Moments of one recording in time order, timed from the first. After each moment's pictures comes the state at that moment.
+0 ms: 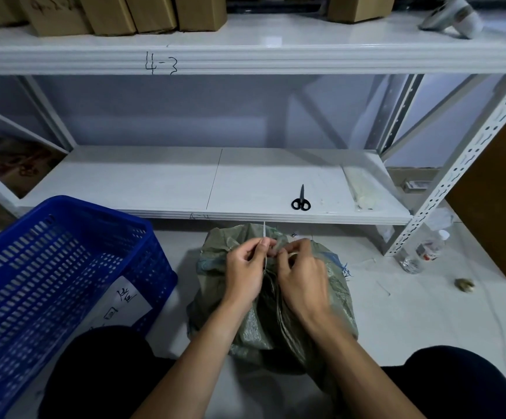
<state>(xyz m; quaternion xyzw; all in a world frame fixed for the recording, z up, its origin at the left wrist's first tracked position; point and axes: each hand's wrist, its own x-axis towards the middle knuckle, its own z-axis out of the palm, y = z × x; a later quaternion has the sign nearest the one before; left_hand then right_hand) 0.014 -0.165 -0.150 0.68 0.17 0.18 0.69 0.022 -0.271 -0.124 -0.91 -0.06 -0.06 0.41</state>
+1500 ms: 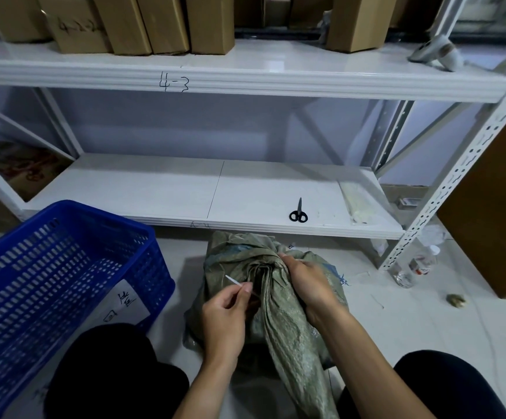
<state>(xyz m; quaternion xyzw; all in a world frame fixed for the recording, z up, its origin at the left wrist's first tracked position) -0.069 -0.173 -0.147 0.64 0.32 0.18 0.67 0.018 -0.282 -0.088 -0.69 0.10 0.23 0.68</state>
